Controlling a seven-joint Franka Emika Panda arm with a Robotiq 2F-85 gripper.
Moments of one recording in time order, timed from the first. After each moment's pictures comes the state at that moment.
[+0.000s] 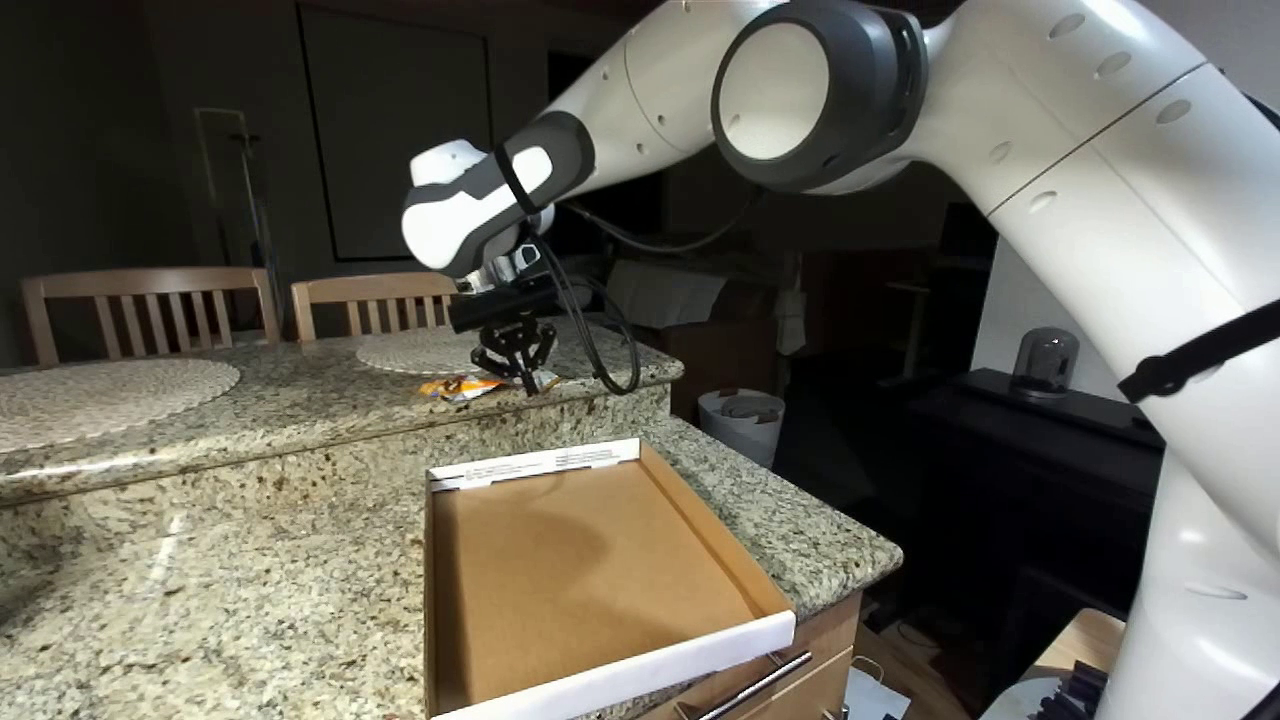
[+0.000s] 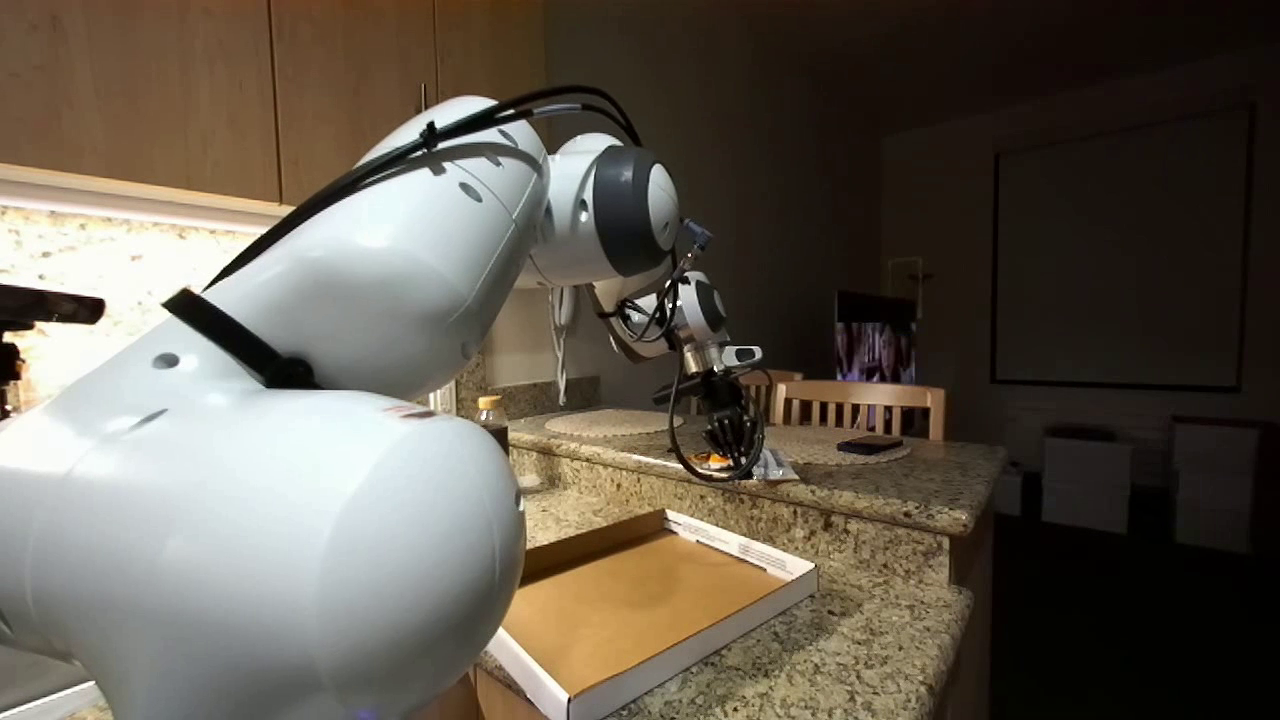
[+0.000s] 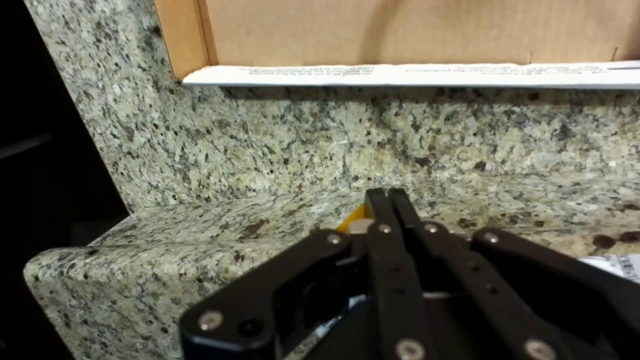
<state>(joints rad) 0.30 0.75 -0.05 -1.20 -0.30 1.87 0.68</state>
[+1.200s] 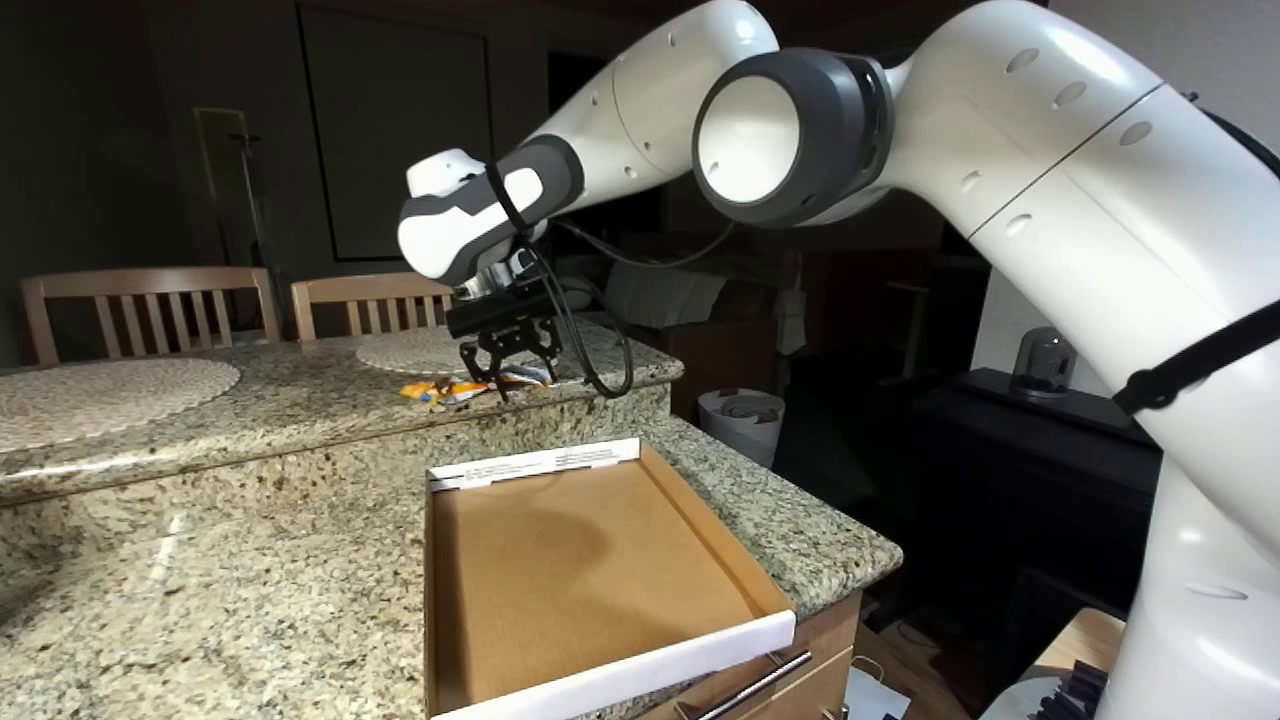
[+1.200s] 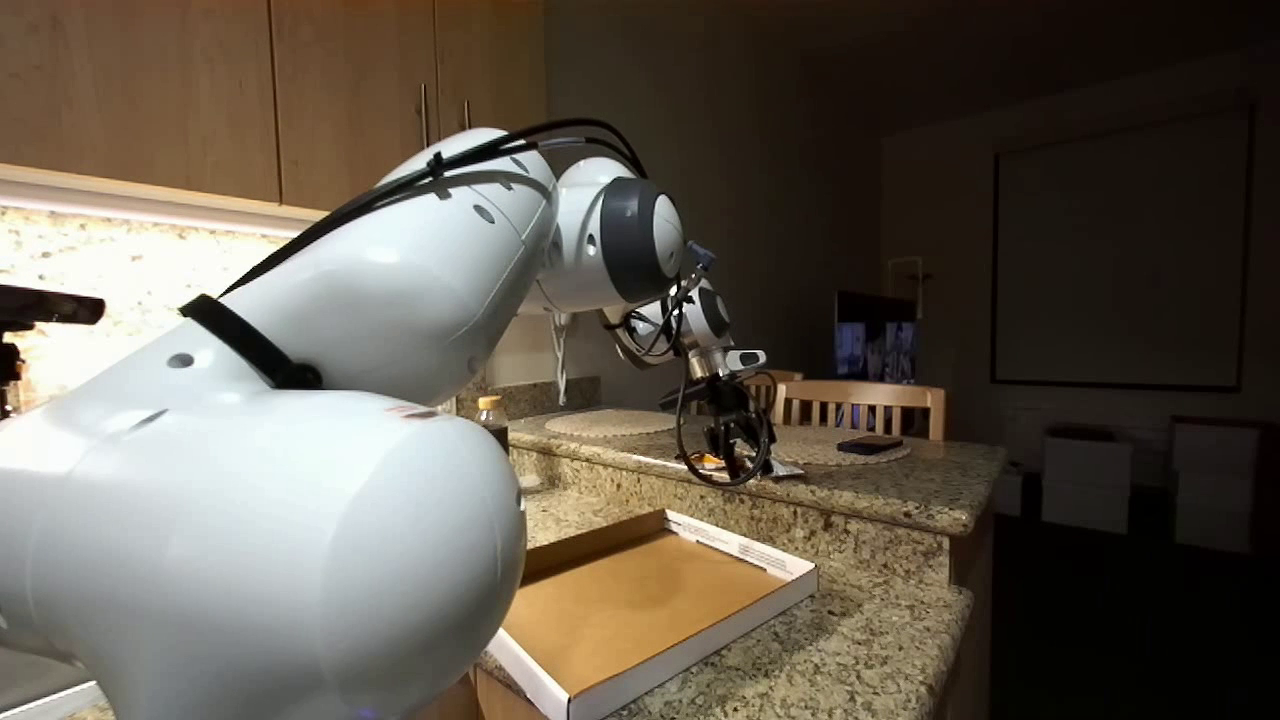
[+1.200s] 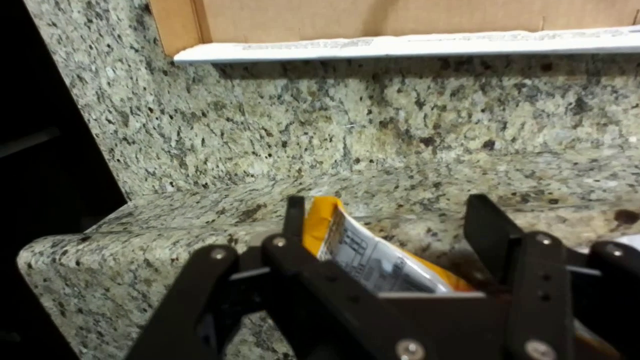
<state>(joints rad) 0.30 0.83 -0.07 -1.08 -0.30 1.84 0.68</state>
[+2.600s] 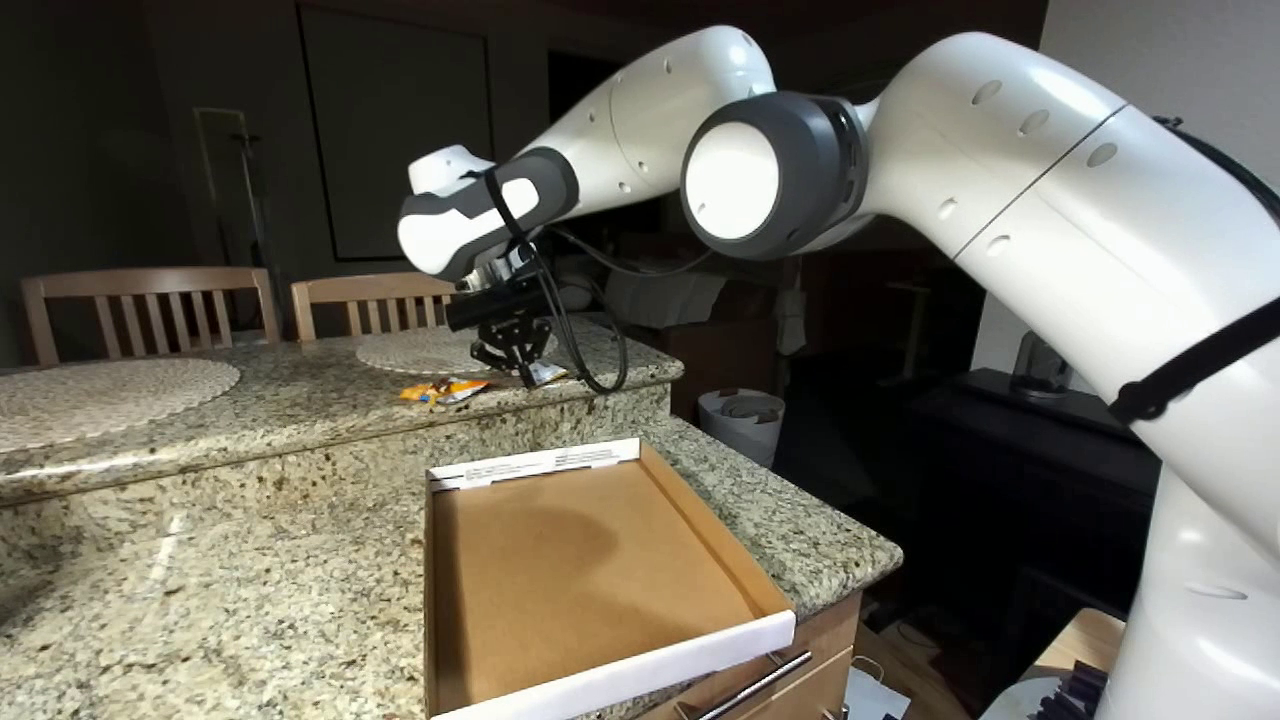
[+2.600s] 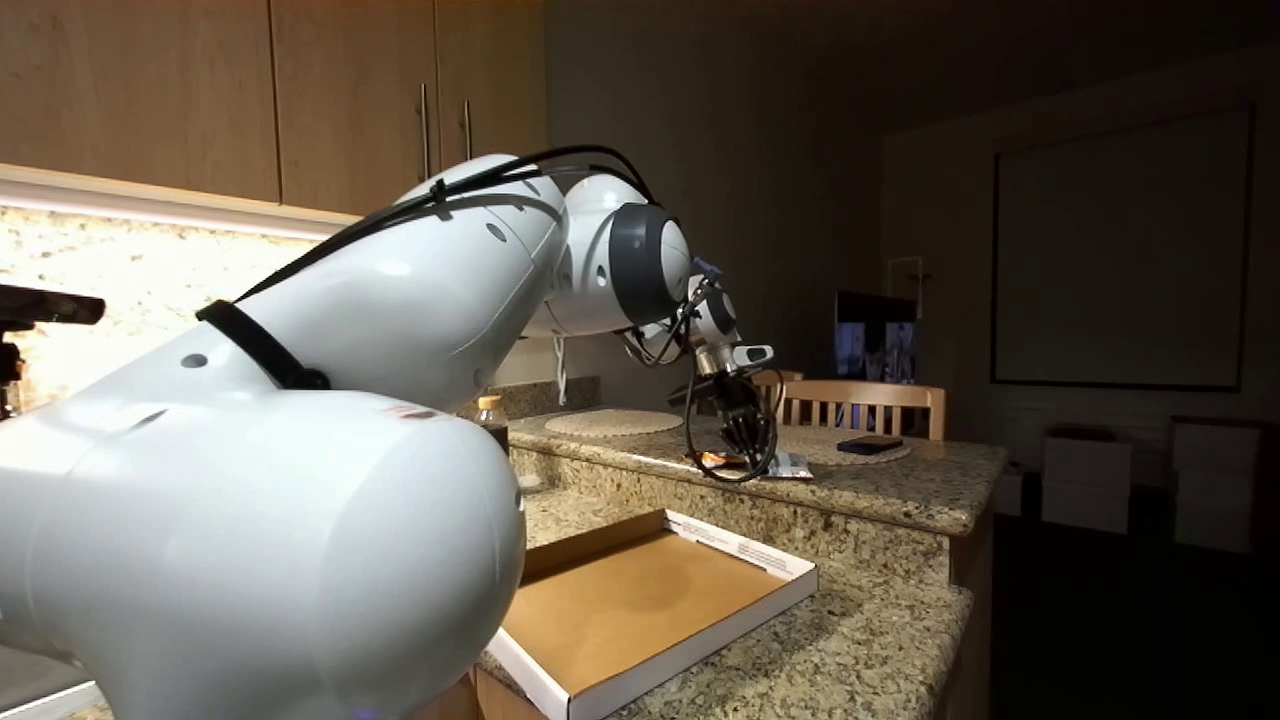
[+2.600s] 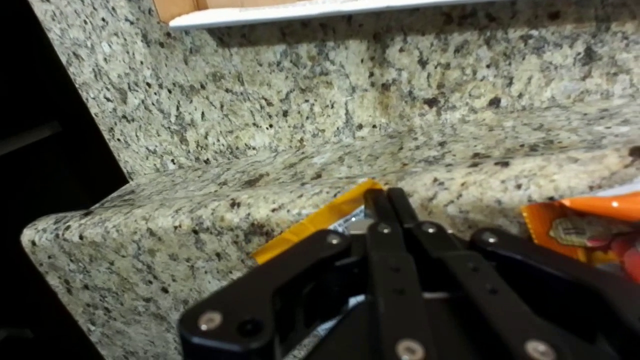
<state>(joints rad) 0.30 0.90 -0.09 -0.95 -0.29 1.80 0.68</state>
